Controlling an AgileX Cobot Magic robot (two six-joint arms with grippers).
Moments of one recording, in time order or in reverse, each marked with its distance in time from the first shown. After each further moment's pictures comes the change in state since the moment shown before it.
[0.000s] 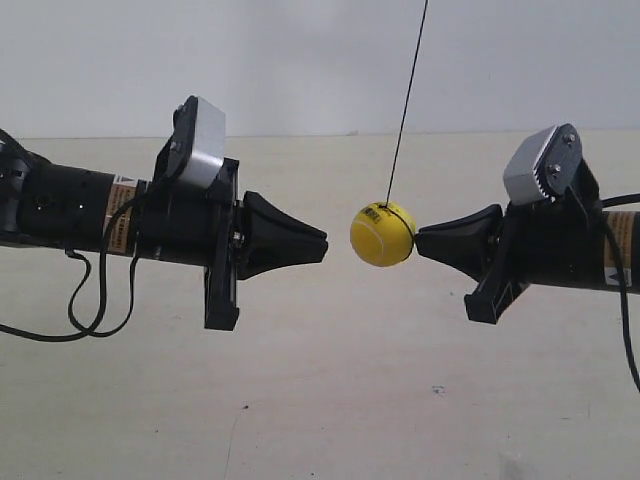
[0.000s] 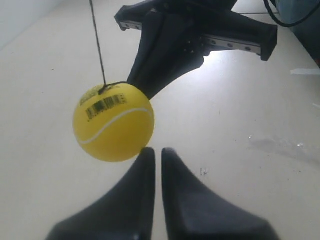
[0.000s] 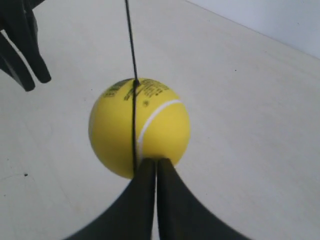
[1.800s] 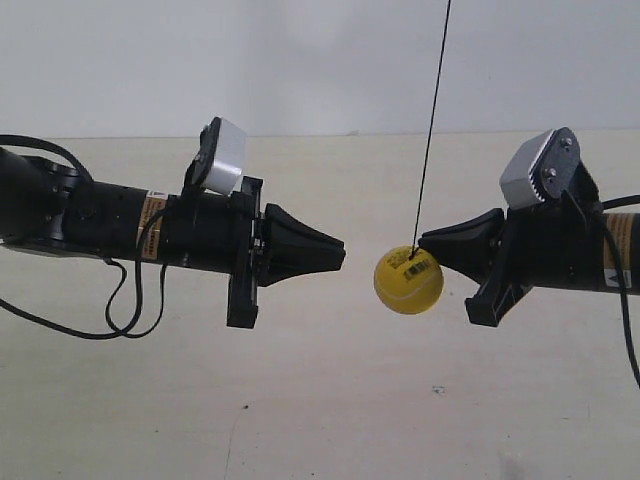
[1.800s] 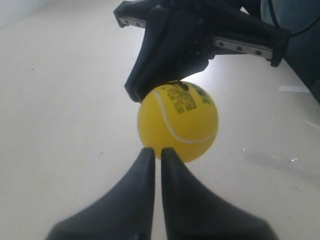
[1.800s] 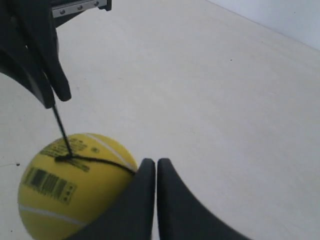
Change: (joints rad) left arm 0.000 0.166 -0.085 -0.031 -0.111 0.004; right arm 0.000 0.000 0.000 -0.009 0.038 0.001
